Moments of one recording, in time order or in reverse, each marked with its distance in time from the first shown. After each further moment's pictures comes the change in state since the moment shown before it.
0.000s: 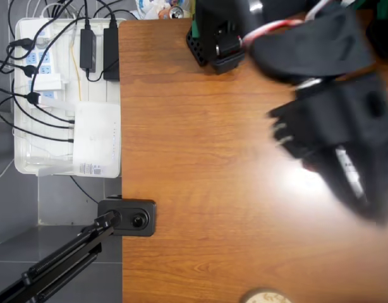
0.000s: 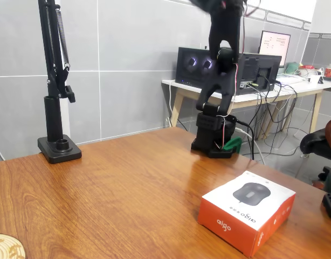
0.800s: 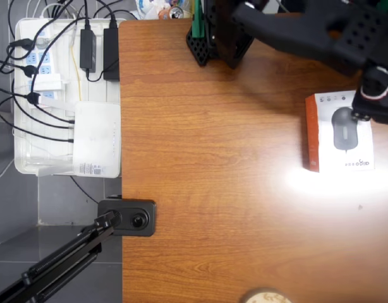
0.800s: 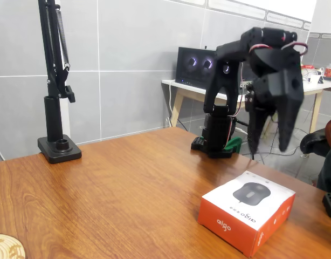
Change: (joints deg) arm -34.4 -28.5 1.1 11.3 -6.0
